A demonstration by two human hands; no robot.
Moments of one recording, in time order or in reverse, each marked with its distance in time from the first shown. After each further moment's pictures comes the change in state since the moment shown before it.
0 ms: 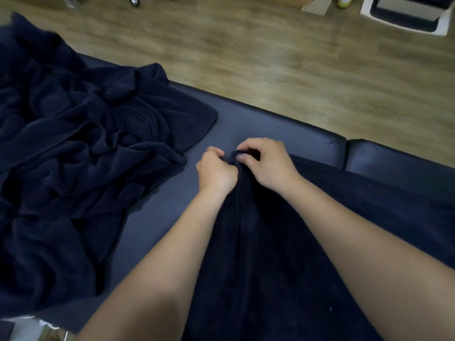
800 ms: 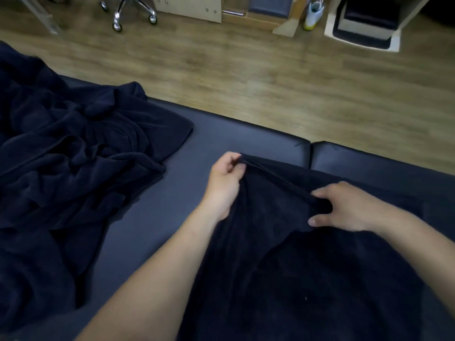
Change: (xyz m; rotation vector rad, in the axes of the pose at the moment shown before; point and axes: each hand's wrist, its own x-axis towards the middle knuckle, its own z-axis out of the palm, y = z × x) left_hand -0.053 0.020 0.029 -0.576 -0.345 0.179; right_hand -0.120 0.062 -0.140 -0.490 -0.527 0.254
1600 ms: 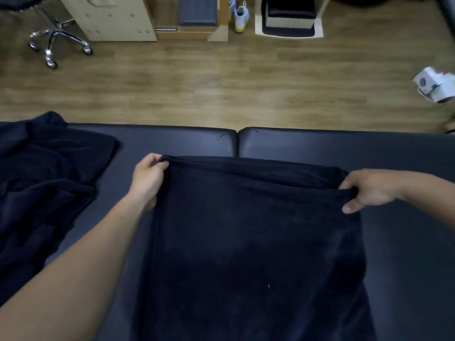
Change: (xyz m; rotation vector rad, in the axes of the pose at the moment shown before) left_hand 0.037 -0.013 0.002 0.308 0.098 -0.077; right_hand -0.092 0.188 0.022 0.218 -0.202 0.303
